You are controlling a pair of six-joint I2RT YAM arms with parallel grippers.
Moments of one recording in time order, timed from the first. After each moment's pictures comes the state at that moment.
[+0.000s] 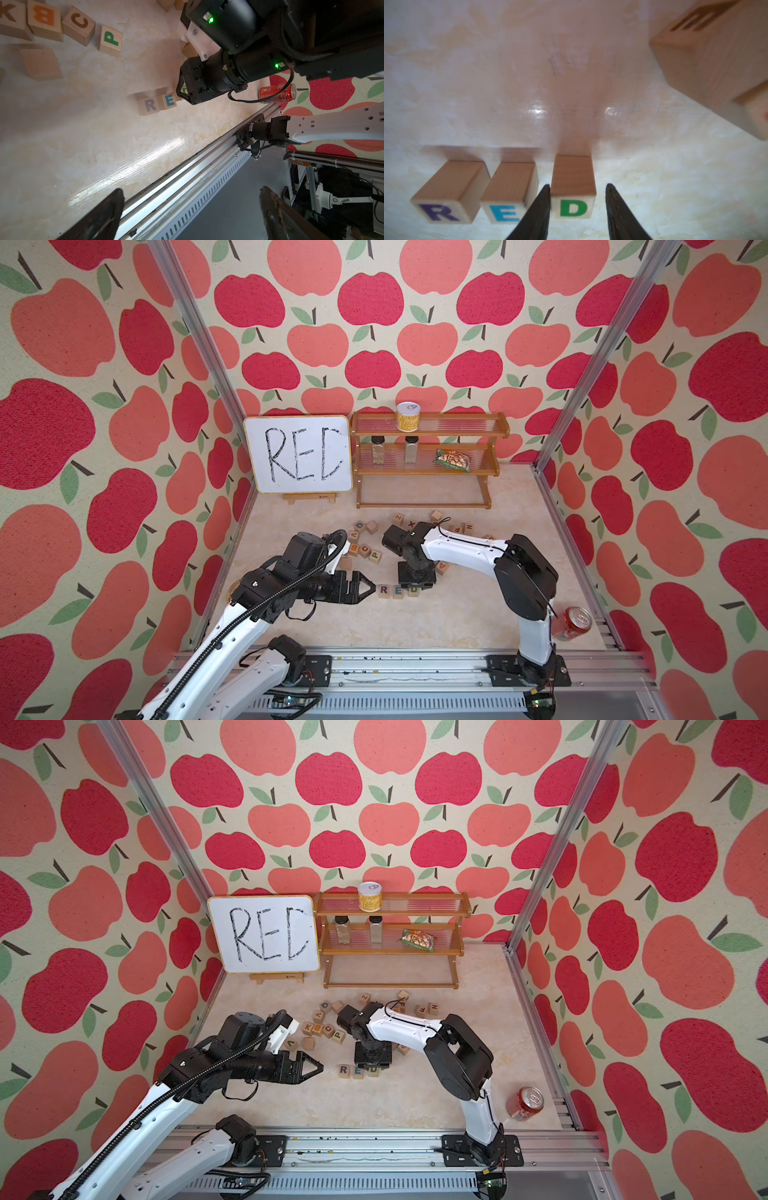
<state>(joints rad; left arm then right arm) -0.54 0.79 0.91 -1.02 0.48 -0.50 1.00 1.96 1.44 -1.08 -0.04 0.89</state>
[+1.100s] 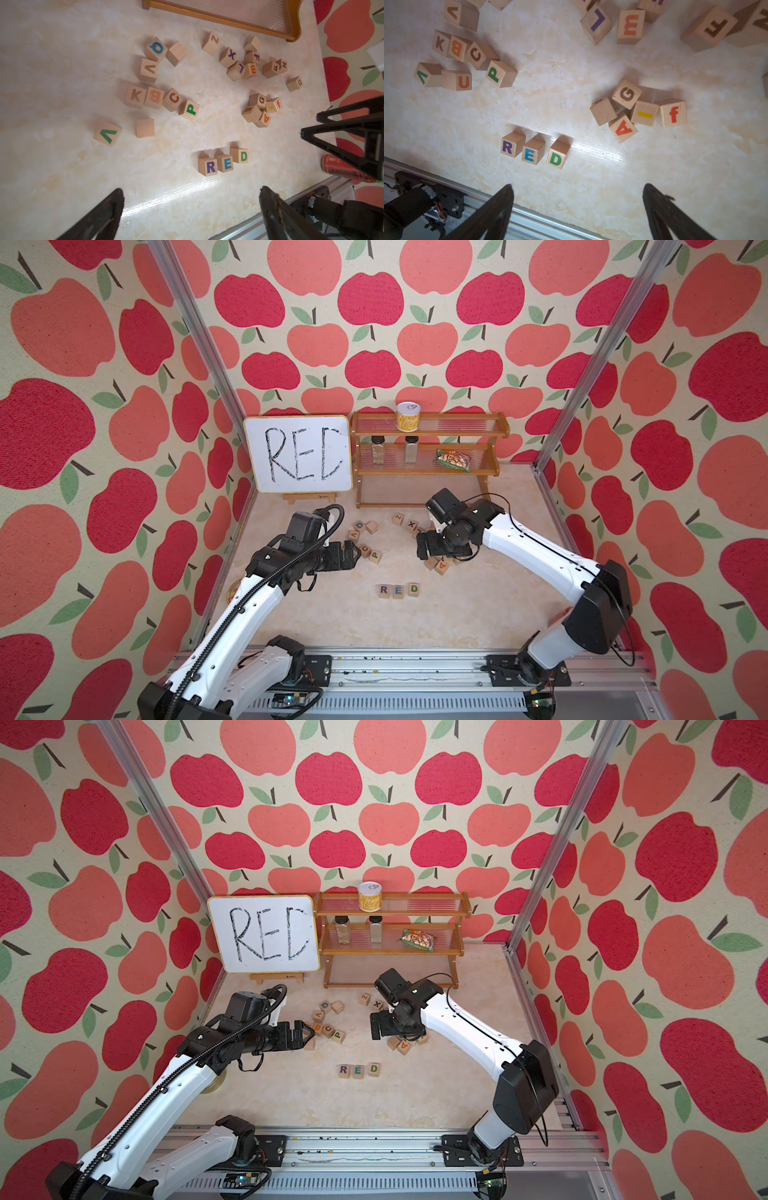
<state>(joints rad) -0.36 0.97 0.94 -0.85 0.17 -0.41 0.77 1.56 1.39 -1.07 -0.04 0.51</state>
